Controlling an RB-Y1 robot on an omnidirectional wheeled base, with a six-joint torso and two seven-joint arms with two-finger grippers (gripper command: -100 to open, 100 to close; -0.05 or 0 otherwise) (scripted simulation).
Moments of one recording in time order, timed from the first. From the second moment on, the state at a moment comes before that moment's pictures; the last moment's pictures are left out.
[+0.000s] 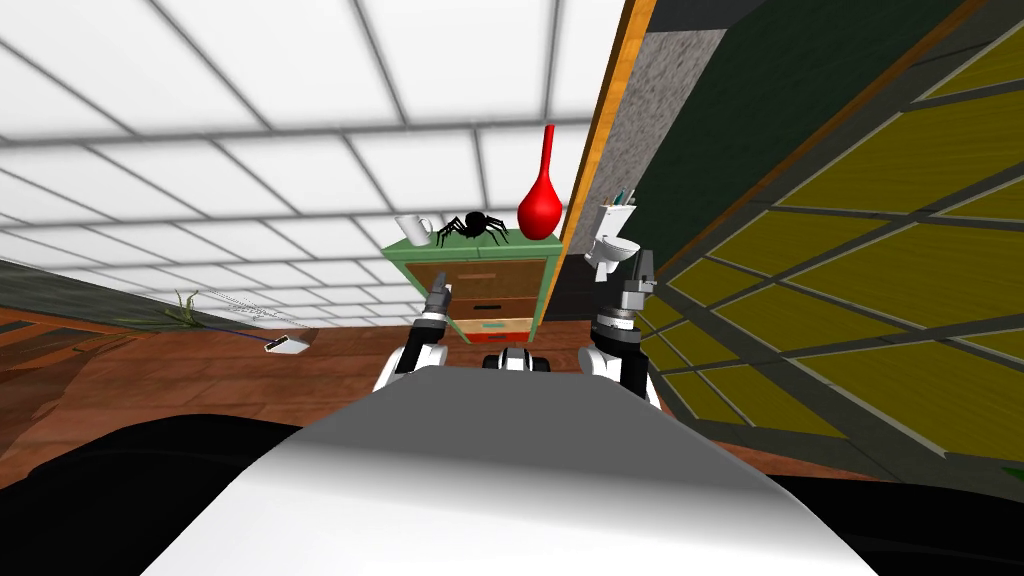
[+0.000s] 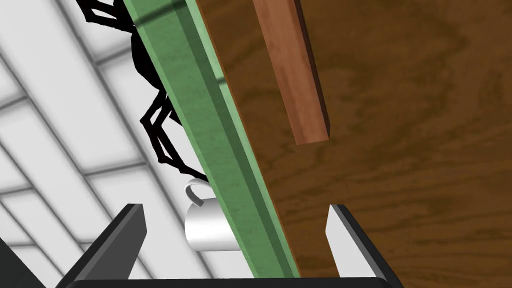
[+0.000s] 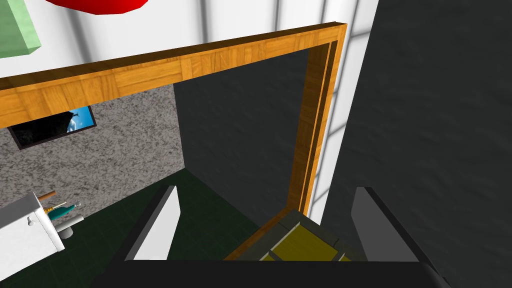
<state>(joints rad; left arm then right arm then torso) 0.50 0.14 0.01 -2.28 -0.11 -0.09 -0.08 0.47 -0.04 0.06 -2.35 -0.06 -0.48 -0.05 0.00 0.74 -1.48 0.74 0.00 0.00</state>
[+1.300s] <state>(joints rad) 0.50 0.20 -0.01 -2.27 -0.13 0.10 -0.07 0.47 -0.04 0.06 -2.35 -0.06 -0.48 -0.05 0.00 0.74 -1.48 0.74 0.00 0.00</state>
